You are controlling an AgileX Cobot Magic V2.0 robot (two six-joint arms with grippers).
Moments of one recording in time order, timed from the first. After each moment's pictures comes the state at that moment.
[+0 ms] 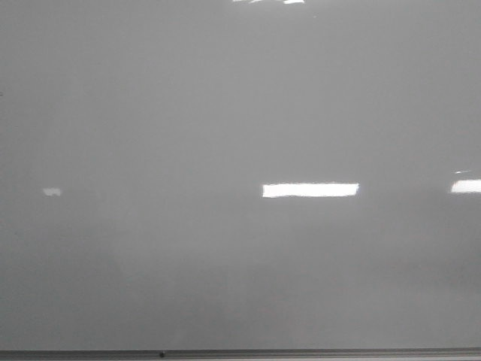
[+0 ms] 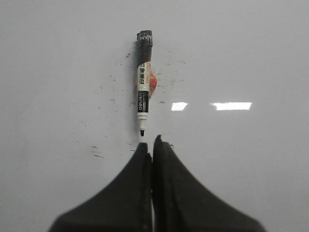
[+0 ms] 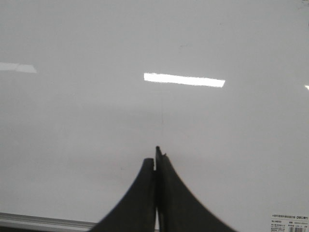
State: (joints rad) left arm 0.01 -0.01 0.01 -0.07 0.17 0.08; right arm 0.01 -0.01 0.03 0.07 0.25 -0.09
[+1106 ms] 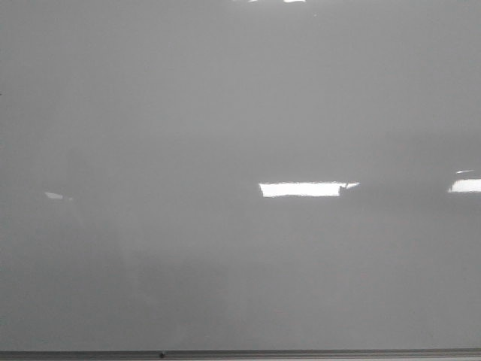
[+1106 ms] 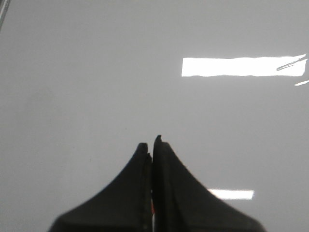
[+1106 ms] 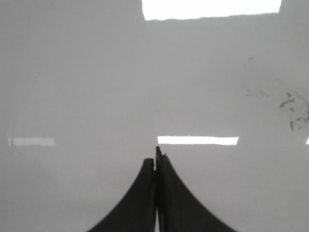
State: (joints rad) left arm 0.01 0.02 -0.22 -0.10 0.05 0.08; right arm 0.01 0.00 -0.22 0.17 0.23 -0.09
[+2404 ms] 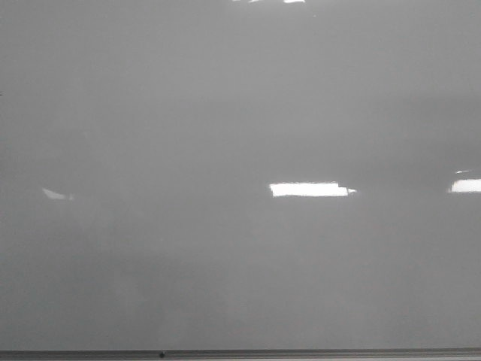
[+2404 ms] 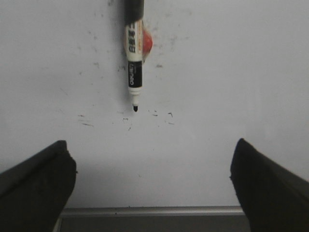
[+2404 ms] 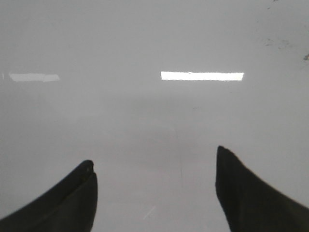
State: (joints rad) left arm 0.01 0.80 -0.50 -0.06 0.41 0.08; right arm 0.01 0.28 -0.36 0.18 0.38 -0.09
